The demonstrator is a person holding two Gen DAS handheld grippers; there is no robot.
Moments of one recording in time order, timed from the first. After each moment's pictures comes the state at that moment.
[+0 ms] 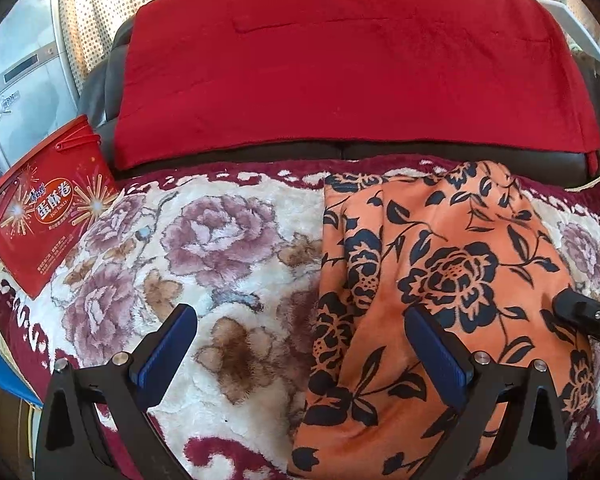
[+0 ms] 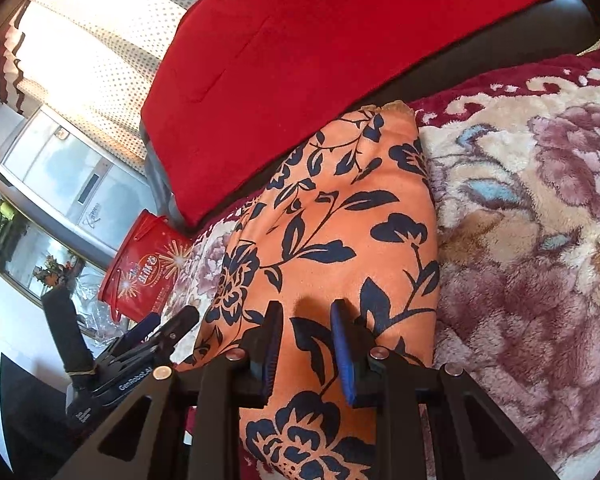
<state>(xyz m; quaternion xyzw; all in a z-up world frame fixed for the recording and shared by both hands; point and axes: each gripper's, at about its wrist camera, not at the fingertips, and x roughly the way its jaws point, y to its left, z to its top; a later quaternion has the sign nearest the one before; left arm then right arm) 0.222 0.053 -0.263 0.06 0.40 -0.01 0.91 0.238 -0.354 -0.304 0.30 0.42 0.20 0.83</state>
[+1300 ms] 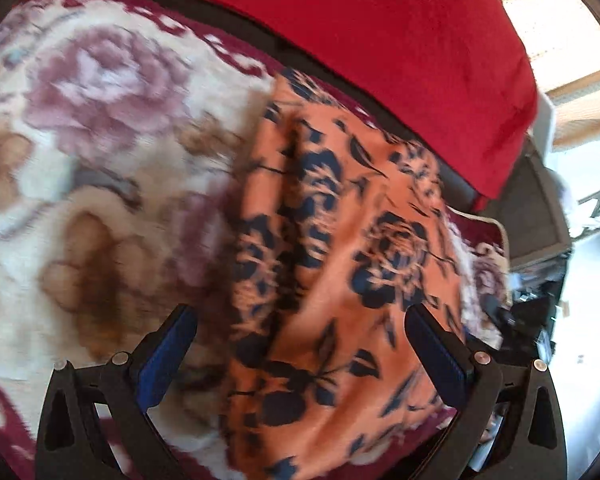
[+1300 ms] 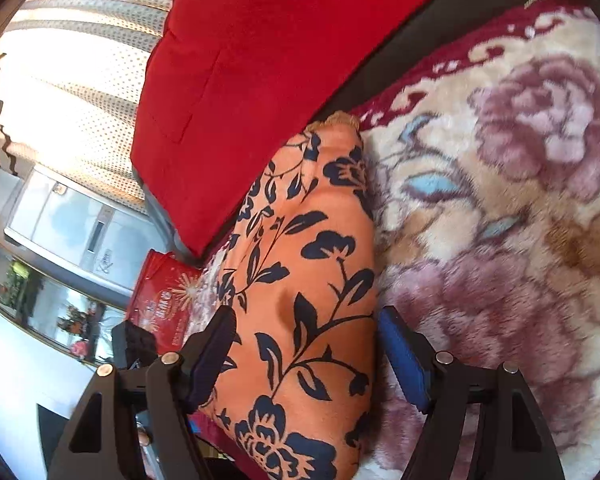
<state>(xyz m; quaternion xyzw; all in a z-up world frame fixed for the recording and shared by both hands) 0.264 0.090 -0.325 -0.24 0.56 -0.25 0.76 0.234 -0.406 -0.323 0.40 0.42 0.19 0.79</state>
